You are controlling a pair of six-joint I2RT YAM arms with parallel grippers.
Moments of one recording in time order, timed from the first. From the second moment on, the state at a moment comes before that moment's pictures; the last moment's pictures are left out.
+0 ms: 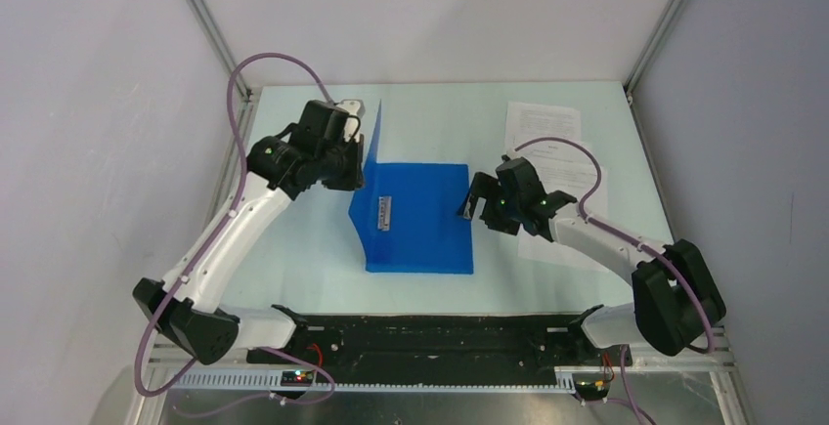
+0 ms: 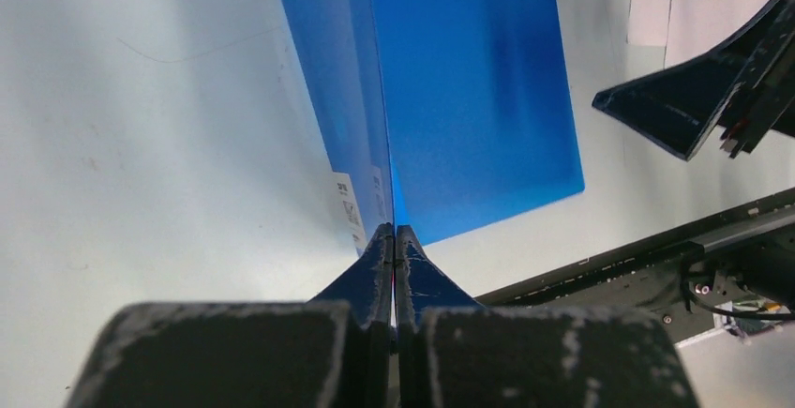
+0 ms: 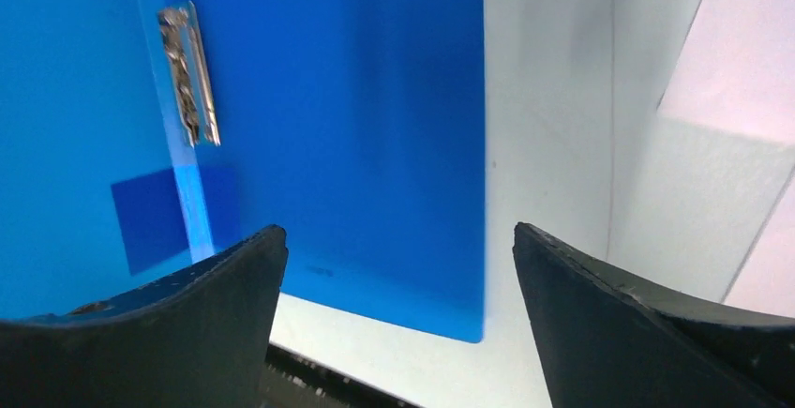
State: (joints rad) left arm -0.52 1.31 1.47 -1.04 -0.01 -0.34; right arm 0.57 1.36 0.85 -0.29 -0.06 0.78
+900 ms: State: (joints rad) left arm -0.52 1.23 1.65 -1.00 -0.02 -0.45; right arm 0.41 1.48 0.49 0.35 -0.57 1.16
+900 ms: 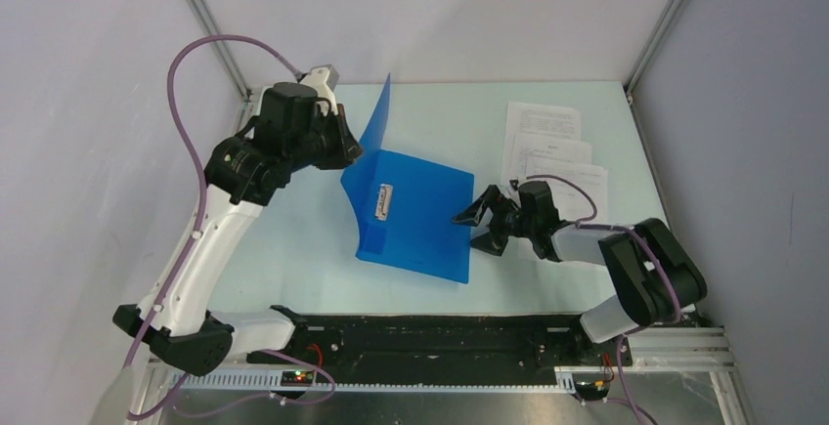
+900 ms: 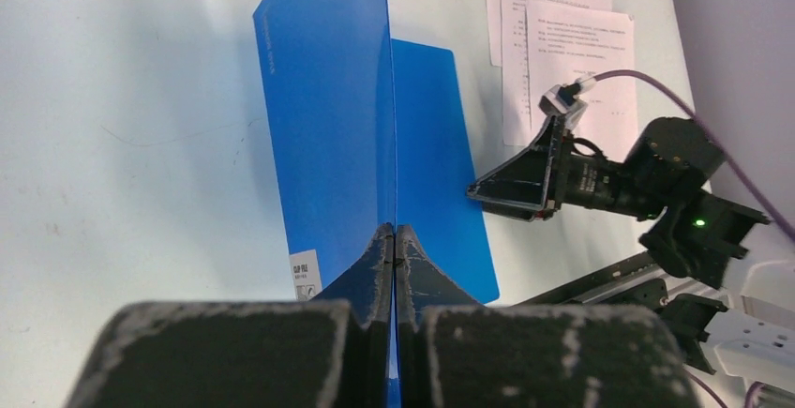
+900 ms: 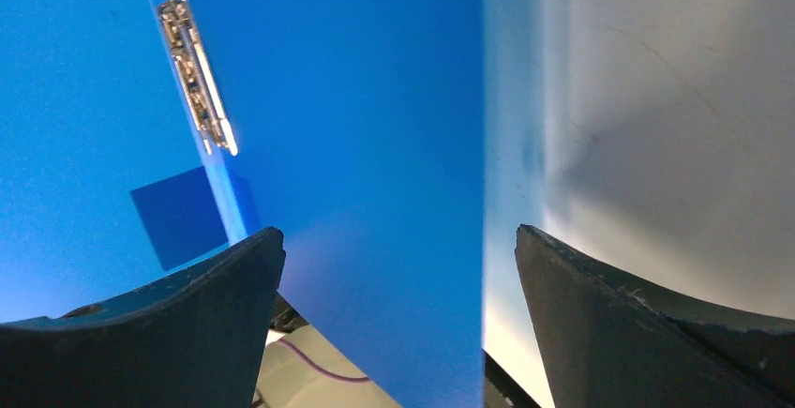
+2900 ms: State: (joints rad) left arm -0.37 1.14 1.22 -0.76 -0.02 -0.70; right arm 0.58 1.36 0.86 -0.09 -0.43 0.76
